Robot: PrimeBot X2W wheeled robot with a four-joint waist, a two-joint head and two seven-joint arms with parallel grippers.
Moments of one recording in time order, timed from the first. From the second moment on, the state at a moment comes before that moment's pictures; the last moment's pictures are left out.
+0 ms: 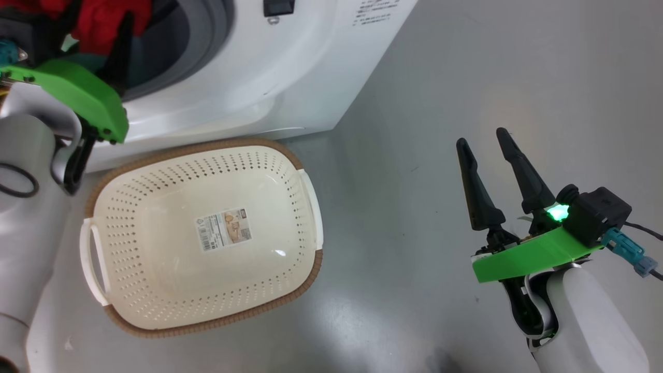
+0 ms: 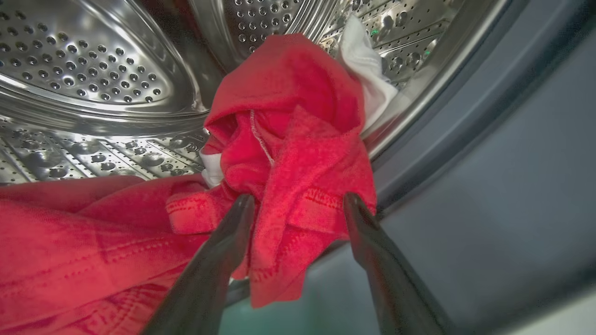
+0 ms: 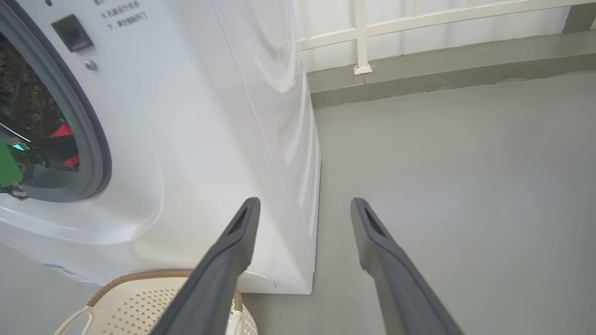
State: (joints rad) left arm -1.20 0.34 -0.58 1.01 -0.58 -0.13 -0.22; right arm -0.33 -0.05 0.14 0.19 0.41 0.13 -0.26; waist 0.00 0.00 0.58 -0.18
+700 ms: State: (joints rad) left arm -1.27 0.35 -0.67 1.12 -0.66 -0.13 -0.25; right arm -0.34 -0.05 0.14 0.19 0.43 0.13 -0.26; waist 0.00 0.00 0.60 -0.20
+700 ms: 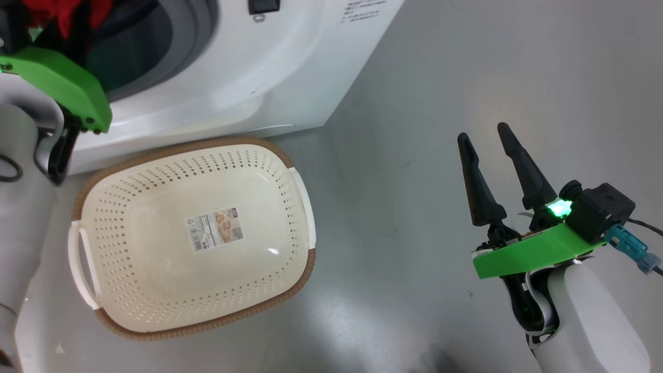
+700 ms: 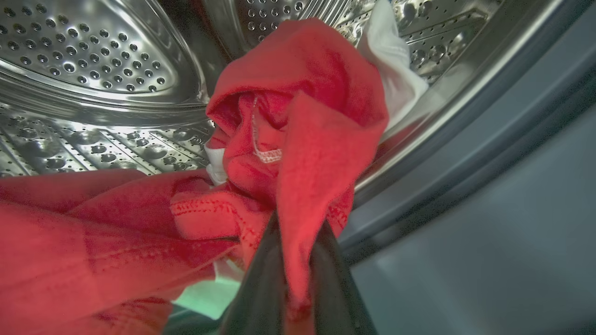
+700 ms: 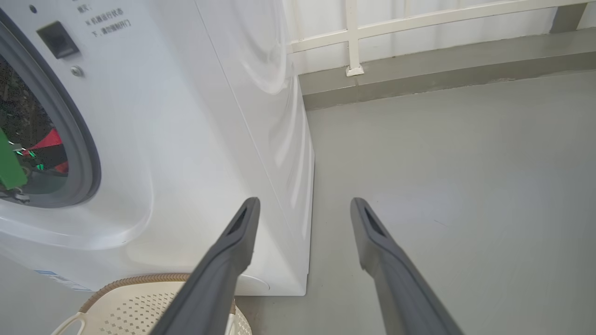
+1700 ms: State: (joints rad) left arm -0.76 0.20 -0.07 0.52 -0.40 -0.12 -0.25; right arm -0.29 -0.05 0.08 0.20 0.36 0.13 -0.26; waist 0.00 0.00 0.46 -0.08
